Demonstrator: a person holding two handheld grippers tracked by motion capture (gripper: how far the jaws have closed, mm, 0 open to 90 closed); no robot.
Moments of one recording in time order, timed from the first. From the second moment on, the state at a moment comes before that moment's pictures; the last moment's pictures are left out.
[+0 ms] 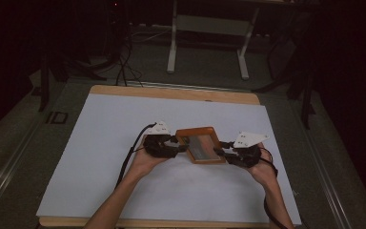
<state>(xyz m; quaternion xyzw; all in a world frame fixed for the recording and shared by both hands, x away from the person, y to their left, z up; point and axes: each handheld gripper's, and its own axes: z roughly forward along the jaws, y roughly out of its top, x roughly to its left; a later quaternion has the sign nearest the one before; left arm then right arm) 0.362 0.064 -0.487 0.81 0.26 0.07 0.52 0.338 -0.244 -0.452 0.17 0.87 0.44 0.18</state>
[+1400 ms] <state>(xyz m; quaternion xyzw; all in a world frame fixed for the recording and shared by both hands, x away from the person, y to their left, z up) 0.363 0.034 -0.490 0.84 0.23 0.07 0.49 0.344 -0.266 -0.479 0.24 0.85 0.45 0.15</state>
